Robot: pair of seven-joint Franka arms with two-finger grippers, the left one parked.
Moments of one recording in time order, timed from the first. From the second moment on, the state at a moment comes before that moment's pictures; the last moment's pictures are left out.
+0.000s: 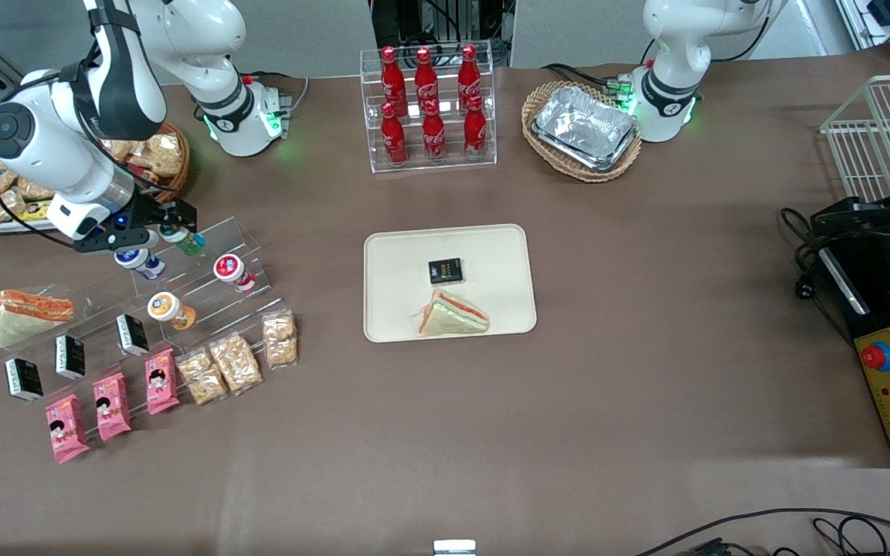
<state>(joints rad) -0.01 -0.32 -0.02 -2.52 0.01 2.11 -0.14</state>
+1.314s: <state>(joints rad) -0.01 -0.30 -0.02 -2.54 0.01 2.15 -0.14</state>
